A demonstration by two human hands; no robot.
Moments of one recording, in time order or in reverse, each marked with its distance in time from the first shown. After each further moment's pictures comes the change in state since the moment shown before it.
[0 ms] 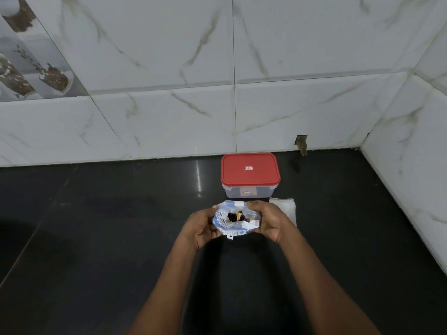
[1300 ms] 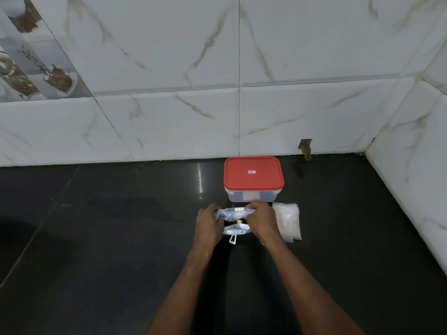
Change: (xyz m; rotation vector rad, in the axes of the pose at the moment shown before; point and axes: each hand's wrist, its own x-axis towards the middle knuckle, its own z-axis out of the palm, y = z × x) left_hand 0.004 -0.016 0.007 0.887 0.295 0.673; right_hand 0.018 0.012 0.025 -0.877 0.420 -0.397
